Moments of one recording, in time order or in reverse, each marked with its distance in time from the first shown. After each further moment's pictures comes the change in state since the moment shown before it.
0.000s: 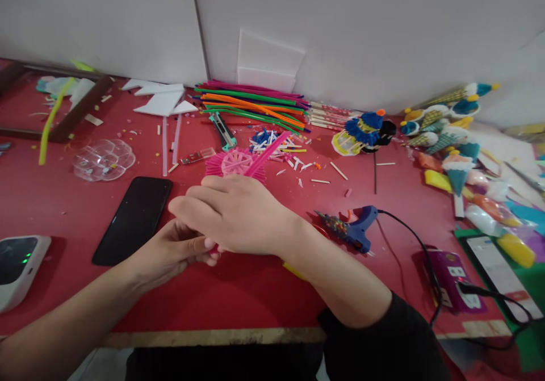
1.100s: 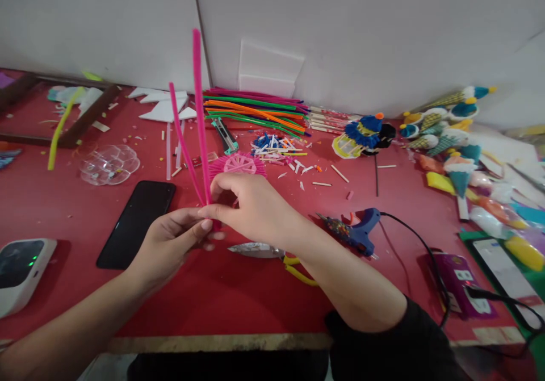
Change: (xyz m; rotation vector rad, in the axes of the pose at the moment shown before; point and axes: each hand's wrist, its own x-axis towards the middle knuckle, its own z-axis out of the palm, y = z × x) left_hand -0.002 0.001 0.004 0.126 0.298 0.197; right_hand 0.001 0.000 -0.009 0.787 -0.066 0.801
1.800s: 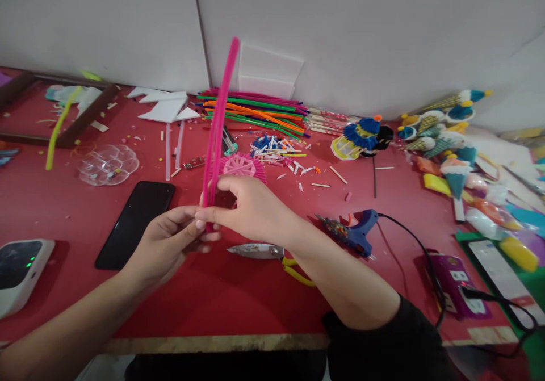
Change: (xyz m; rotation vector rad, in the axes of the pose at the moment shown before) left_hand 0.000 0.005 0.001 -0.045 0.051 -0.062; right_hand 0.003 0.002 0.001 0.072 -0.055 0.094
